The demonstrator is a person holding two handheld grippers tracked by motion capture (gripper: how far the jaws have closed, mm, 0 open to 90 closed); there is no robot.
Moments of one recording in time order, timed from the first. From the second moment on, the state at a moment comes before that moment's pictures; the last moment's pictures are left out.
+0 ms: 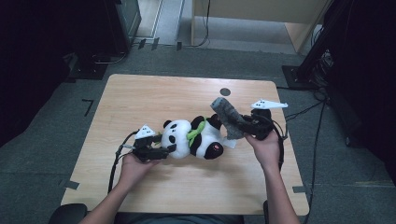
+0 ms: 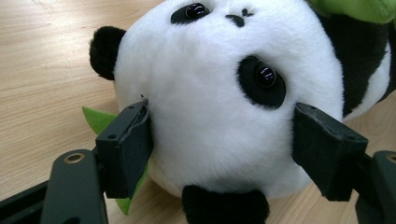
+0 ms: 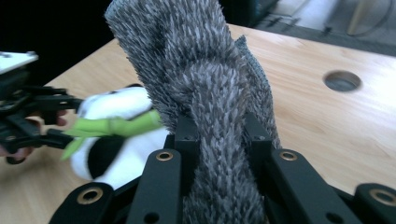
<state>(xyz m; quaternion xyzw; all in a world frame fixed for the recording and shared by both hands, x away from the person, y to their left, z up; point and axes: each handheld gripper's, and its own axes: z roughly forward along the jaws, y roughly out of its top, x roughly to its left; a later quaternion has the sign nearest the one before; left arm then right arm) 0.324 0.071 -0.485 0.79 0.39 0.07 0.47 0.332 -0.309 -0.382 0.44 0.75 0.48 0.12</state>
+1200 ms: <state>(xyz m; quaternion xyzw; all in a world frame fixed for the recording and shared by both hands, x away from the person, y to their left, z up) 0.328 0.072 -0.487 0.79 0.38 0.05 0.47 0.349 -0.293 -0.438 0.42 0.81 0.40 0.04</state>
